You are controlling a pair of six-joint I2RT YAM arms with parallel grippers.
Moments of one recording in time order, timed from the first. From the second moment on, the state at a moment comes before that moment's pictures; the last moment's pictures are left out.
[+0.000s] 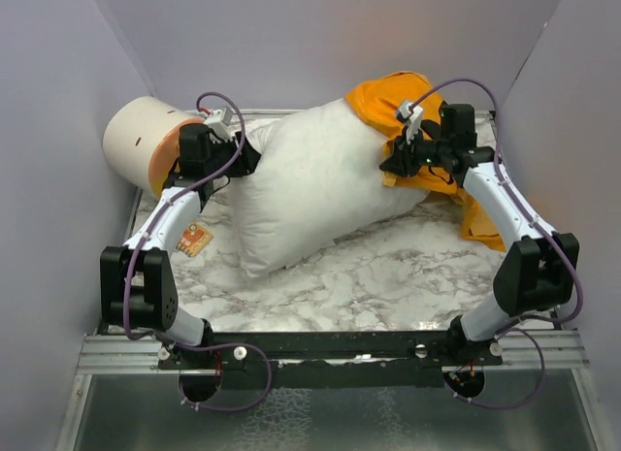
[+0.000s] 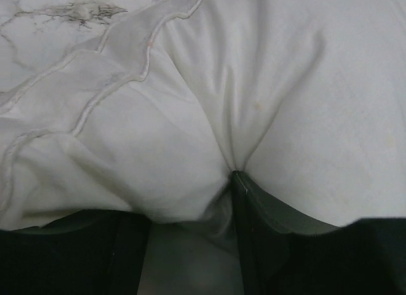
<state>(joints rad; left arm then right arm) -0.09 1.49 1.07 0.01 0.48 -0.35 0.17 1.55 1.37 -0.41 -0.74 -0.38</state>
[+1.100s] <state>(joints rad) -1.04 1.23 0.96 -0.11 -0.07 0.52 -0.36 1.33 1.02 -0.33 -1.26 -0.33</state>
